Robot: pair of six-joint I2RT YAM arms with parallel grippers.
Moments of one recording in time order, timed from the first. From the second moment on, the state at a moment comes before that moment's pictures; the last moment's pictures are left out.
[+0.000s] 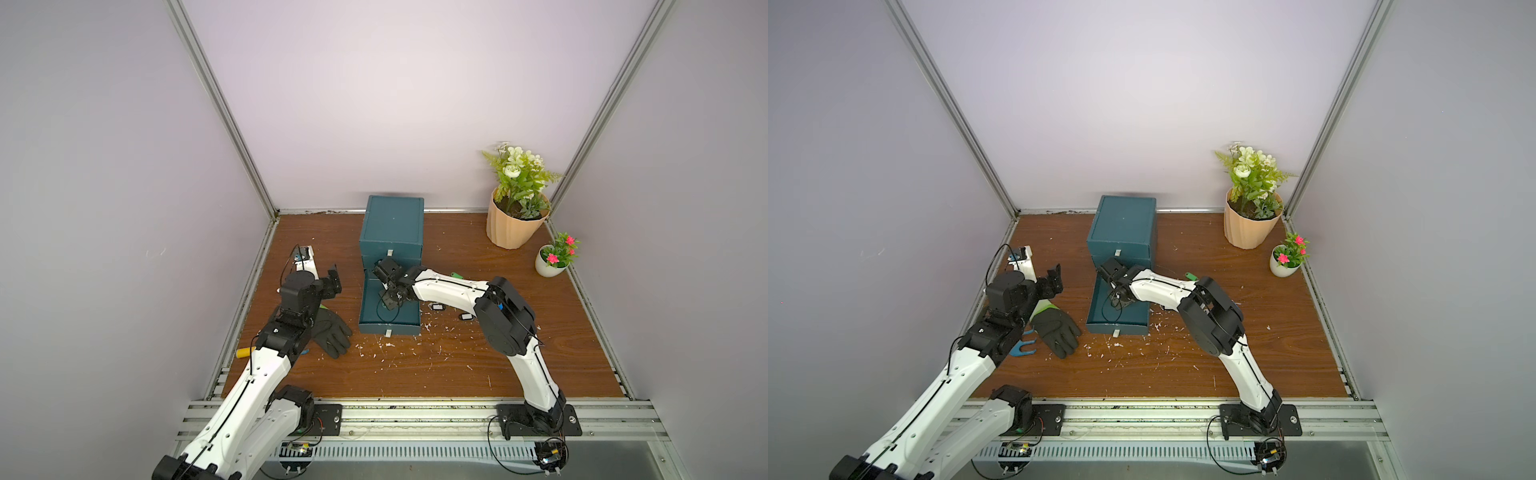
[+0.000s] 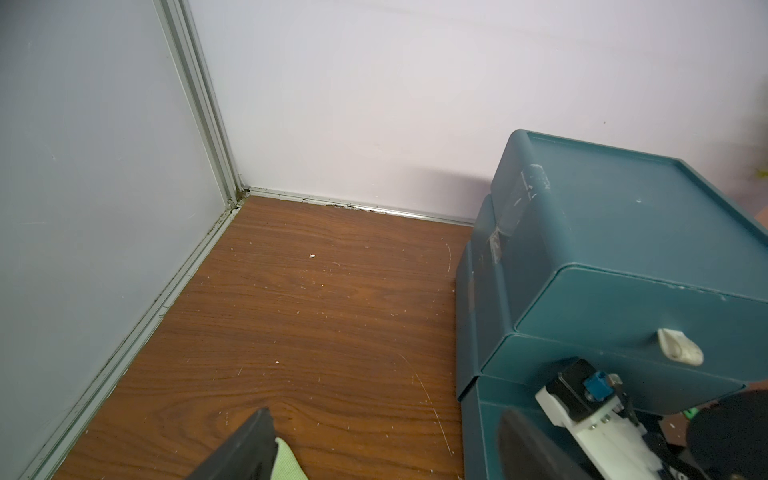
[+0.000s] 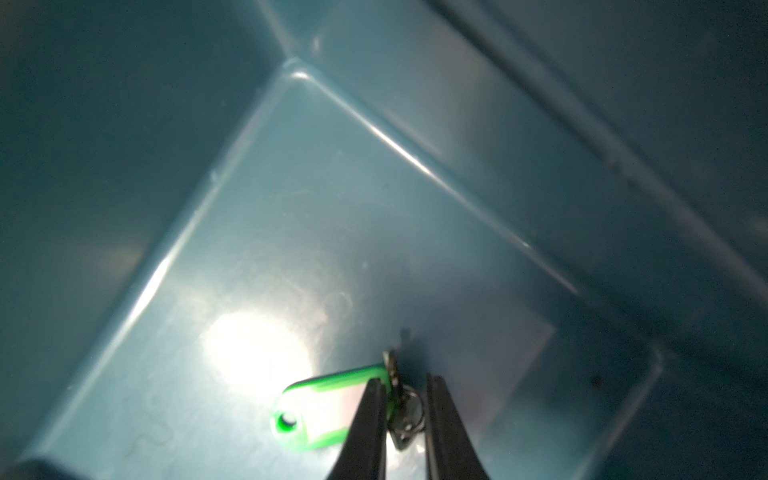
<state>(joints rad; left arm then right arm) -0.25 0.82 0.64 -0.14 -0.27 -0.24 0.91 2.19 1.68 -0.60 0.27 0.25</state>
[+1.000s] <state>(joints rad) -0.25 0.89 0.69 -0.14 -0.13 -0.18 0.89 1.75 1.45 -0.55 0.34 0.25</state>
